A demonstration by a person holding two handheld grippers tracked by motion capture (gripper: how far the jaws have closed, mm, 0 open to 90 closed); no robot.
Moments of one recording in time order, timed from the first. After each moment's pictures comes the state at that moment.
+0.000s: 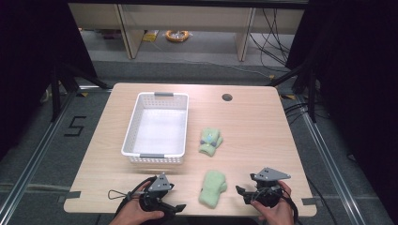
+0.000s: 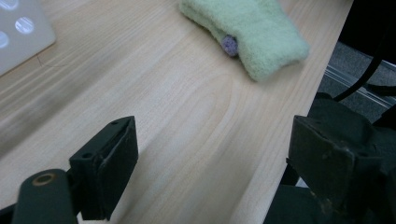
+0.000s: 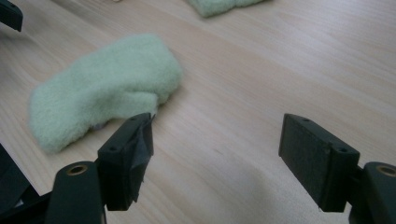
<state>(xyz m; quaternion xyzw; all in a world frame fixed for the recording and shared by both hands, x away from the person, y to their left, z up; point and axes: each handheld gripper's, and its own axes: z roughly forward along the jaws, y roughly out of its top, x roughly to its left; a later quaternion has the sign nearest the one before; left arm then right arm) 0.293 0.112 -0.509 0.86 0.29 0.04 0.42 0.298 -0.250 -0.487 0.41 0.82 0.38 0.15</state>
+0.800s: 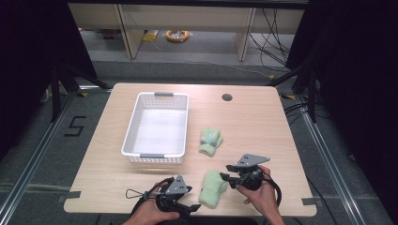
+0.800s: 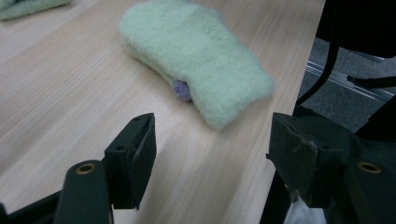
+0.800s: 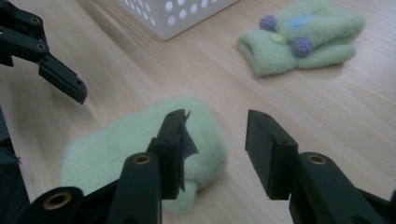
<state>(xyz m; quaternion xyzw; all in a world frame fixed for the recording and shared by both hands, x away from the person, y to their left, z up) 0.293 0.065 -0.510 0.87 0.24 0.03 0.43 0.340 -0.204 -0.477 0.33 0.85 0.40 0.11</state>
